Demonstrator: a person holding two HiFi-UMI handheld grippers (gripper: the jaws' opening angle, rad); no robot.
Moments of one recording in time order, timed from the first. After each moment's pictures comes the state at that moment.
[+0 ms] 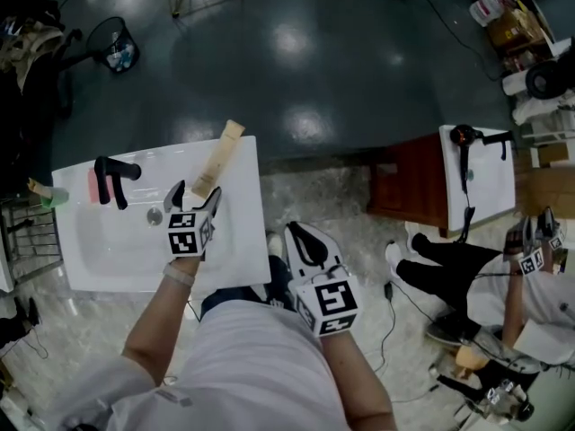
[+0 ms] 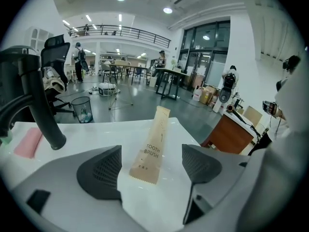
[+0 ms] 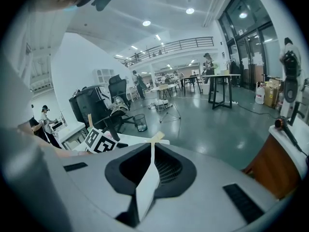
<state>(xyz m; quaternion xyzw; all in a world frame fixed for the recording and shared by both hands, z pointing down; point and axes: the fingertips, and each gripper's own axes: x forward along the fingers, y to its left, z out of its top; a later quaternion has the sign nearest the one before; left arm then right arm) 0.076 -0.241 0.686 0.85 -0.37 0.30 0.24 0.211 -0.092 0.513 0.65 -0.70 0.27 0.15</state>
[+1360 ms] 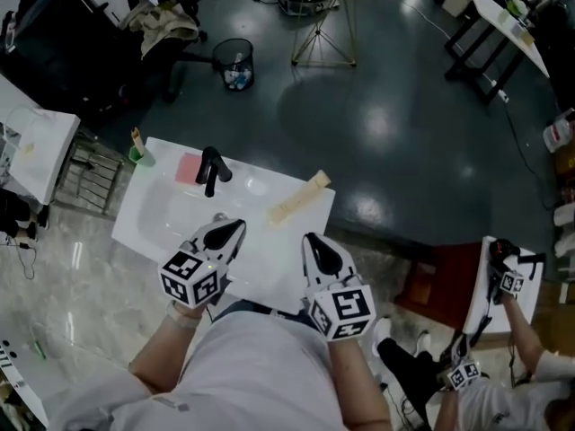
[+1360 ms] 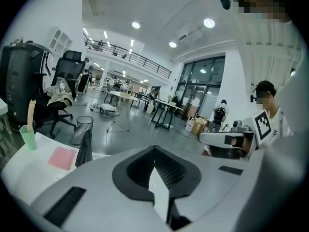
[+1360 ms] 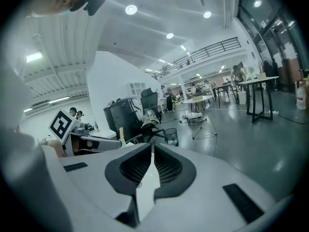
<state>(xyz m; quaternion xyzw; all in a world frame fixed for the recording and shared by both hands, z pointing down) -0.015 -0.170 0.452 0.89 -0.37 0.12 0.24 0.110 -0.140 0.435 0.51 -0.83 0.20 0.08</state>
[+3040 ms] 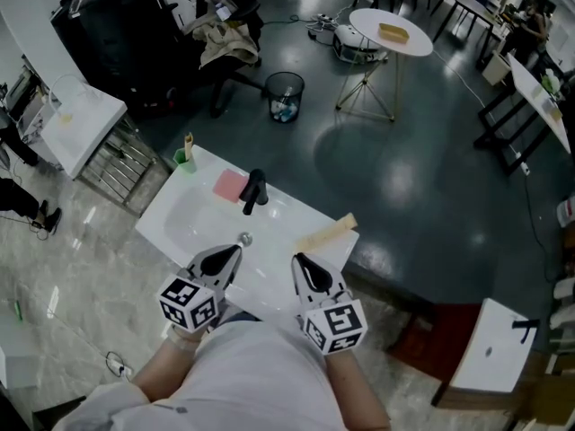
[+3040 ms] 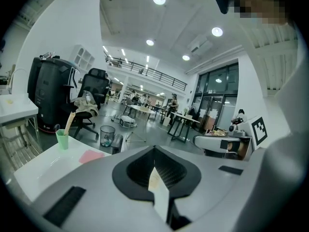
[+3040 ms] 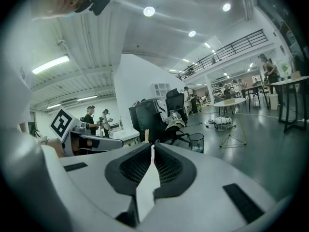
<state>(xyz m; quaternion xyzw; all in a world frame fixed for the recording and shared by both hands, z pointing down) -0.114 -0.124 0.409 0.84 -0.49 0.06 0.22 0.004 -0.131 0.400 0.38 -0.91 0.15 0.07</state>
